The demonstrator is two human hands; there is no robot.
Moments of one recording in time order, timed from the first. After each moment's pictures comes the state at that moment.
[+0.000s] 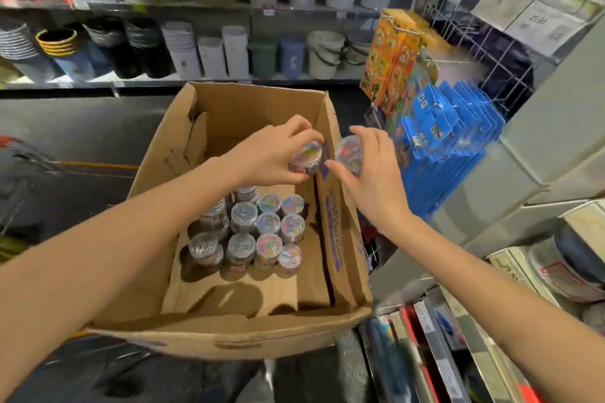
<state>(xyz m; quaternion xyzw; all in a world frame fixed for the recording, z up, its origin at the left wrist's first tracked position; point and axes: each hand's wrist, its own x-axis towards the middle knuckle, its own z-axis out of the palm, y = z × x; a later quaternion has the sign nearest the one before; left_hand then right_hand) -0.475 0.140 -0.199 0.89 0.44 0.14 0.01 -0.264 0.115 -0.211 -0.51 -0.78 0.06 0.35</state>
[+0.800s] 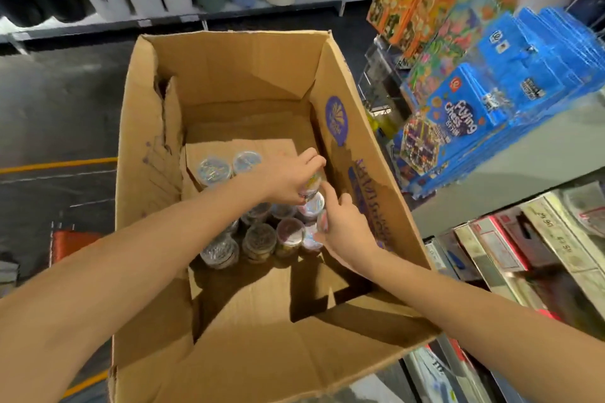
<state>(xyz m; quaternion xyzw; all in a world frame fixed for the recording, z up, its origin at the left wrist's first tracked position) -0.501 0.198 -0.334 0.92 0.37 -0.07 0.11 -0.354 0.093 -0.341 -0.67 -0.71 0.23 0.02</state>
